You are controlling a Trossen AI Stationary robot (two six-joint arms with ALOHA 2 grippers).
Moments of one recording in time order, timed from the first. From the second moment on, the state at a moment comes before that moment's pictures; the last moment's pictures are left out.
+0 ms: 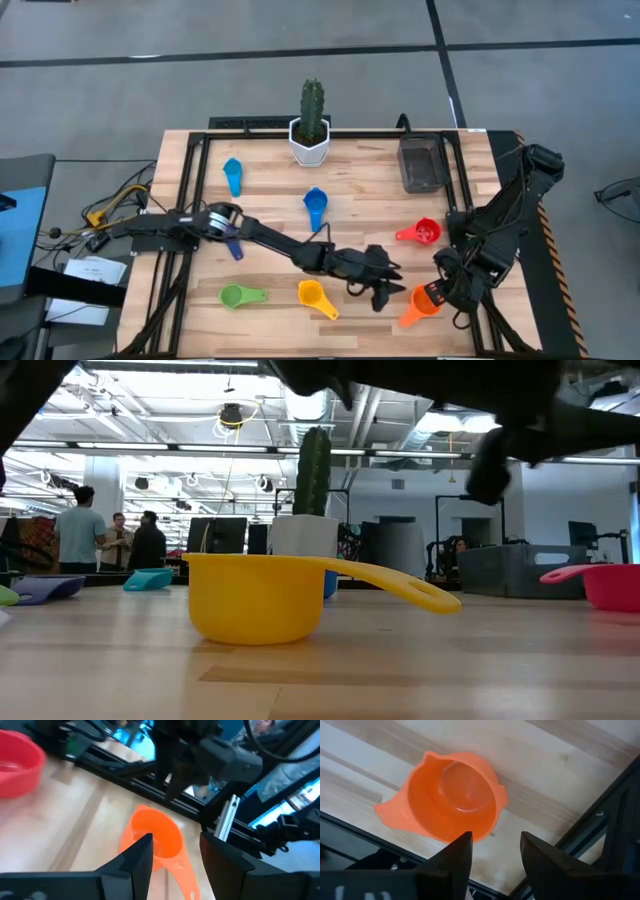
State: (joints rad) left arm -0.28 2.38 1.80 0.45 -0.11 -0.59; right arm 0.99 1.20 0.80 -0.88 -0.05 2.15
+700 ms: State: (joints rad) left arm -0.26 2.51 1.93 0.26 -0.12 -0.71; right arm 0.98 1.30 0.79 -0.80 -0.05 2.19
